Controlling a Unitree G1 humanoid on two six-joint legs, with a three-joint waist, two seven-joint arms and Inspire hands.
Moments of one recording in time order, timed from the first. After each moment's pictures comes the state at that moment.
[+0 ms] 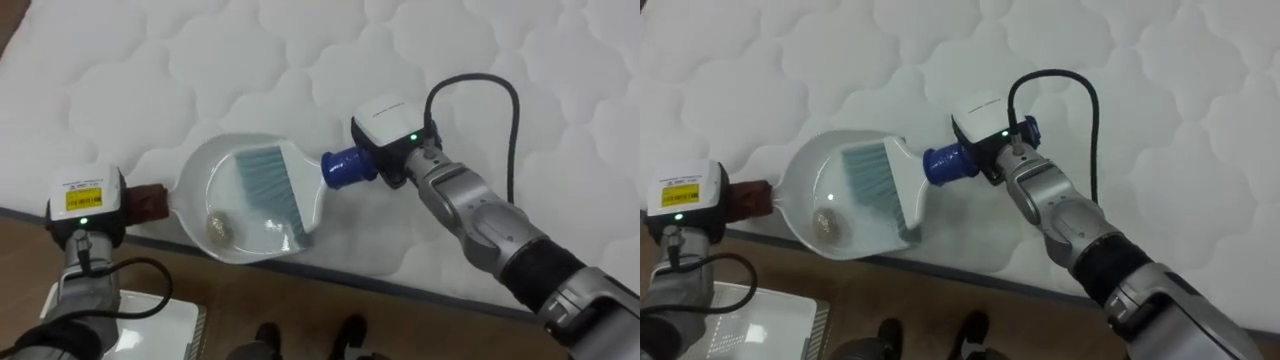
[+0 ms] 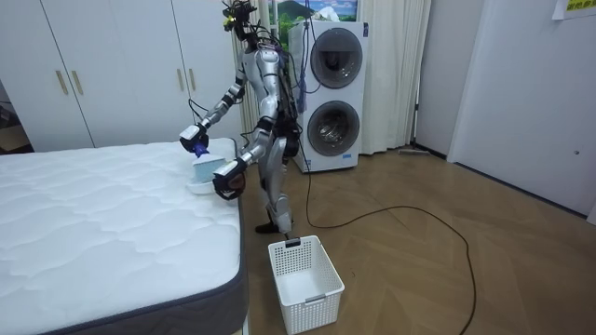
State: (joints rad) left arm -0.40 0.46 -0.36 1.08 0.91 0.23 0.65; right arm -0.63 -0.39 0.72 0.61 -0.94 0.08 -0.08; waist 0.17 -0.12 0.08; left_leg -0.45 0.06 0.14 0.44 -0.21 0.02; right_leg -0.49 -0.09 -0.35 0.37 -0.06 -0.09
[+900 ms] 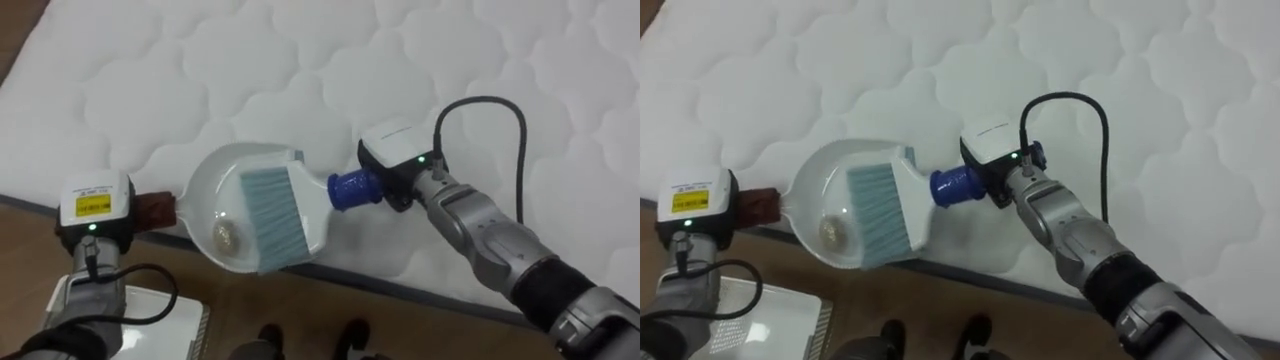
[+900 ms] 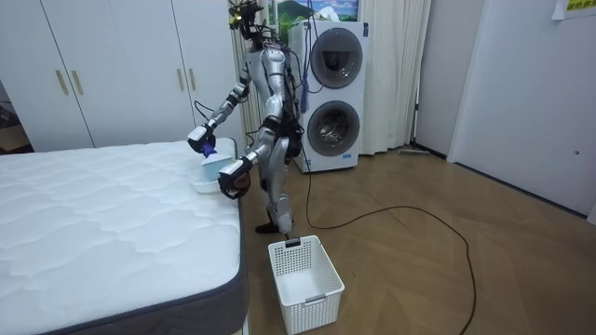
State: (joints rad) left arm -0.39 0.45 -0.36 1.10 0.93 0.21 0.65; right arm -0.55 -0.44 0.72 0.61 -0.91 0.04 -0.10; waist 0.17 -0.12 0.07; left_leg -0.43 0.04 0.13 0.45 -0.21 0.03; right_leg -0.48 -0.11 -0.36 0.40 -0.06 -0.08
